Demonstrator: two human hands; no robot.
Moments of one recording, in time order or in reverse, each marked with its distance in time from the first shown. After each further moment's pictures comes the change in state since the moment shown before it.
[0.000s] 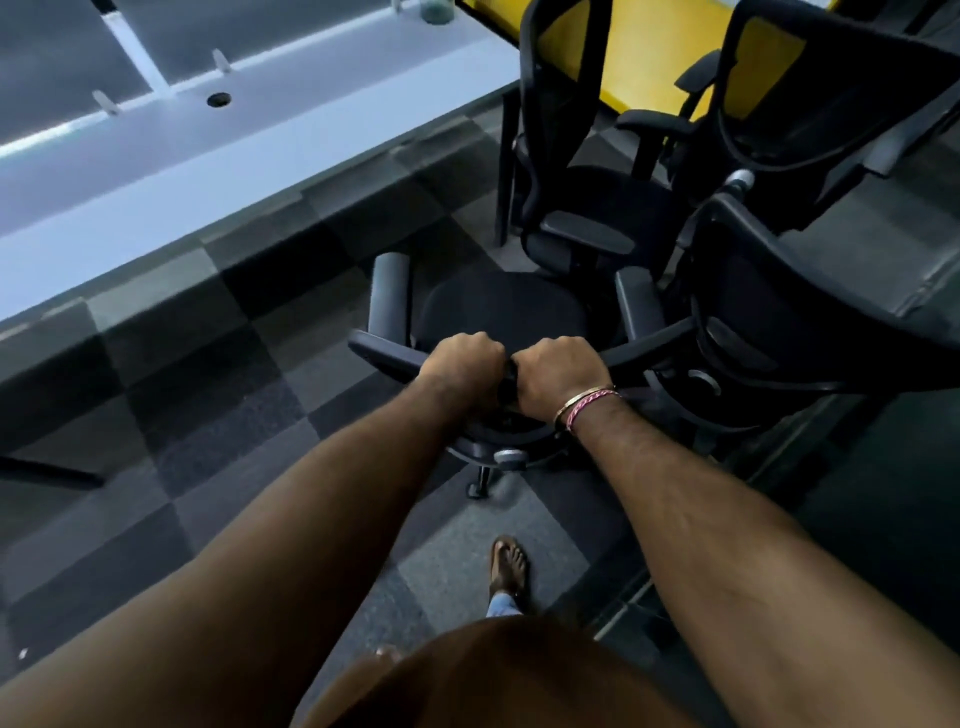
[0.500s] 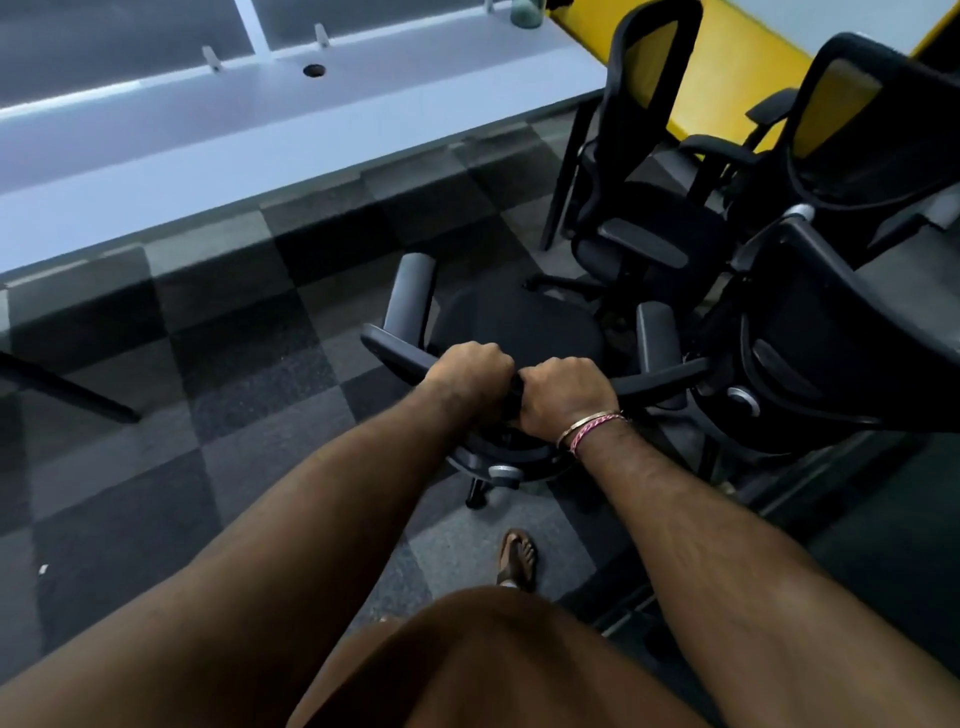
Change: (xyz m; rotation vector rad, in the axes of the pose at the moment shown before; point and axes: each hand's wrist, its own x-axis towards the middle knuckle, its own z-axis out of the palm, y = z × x) left_hand -0.096 -0.056 0.038 -0.041 0.000 -0.005; right_hand -0.023 -0.109 -0.015 -0.005 0.025 -0.075
